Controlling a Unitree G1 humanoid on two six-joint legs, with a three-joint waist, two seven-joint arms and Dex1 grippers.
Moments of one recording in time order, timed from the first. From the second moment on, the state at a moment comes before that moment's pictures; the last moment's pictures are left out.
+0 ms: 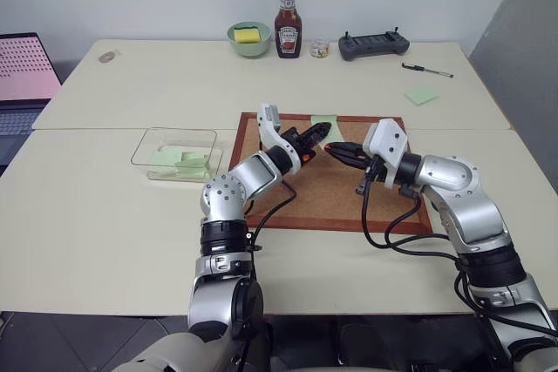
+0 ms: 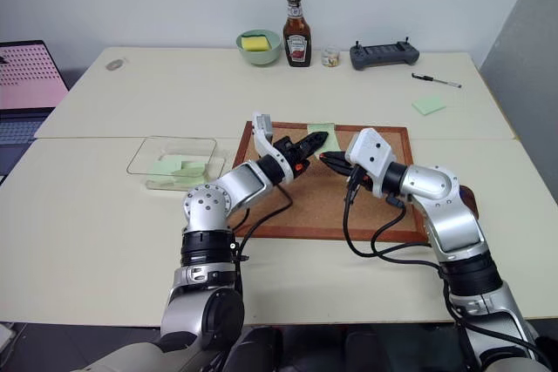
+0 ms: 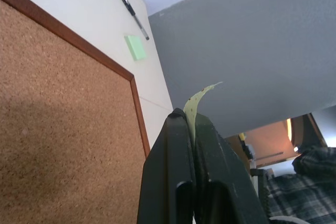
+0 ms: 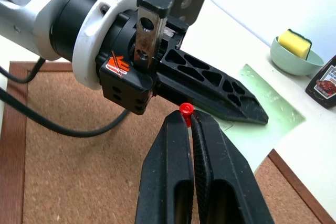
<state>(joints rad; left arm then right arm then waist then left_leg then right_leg) -0.76 -0.13 0.38 0.25 -0.95 0.95 -0.12 -0.52 -0.48 0.13 -0.12 0.17 0.25 0.83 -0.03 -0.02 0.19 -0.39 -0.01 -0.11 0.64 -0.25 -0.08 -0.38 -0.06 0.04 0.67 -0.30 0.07</state>
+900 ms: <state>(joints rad) -0.74 -0.13 0.36 0.24 -0.98 0.89 -0.12 -0.55 -0.35 -0.03 -0.20 0.44 0.74 0.56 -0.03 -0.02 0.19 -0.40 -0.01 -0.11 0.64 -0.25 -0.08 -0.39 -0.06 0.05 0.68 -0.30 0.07</state>
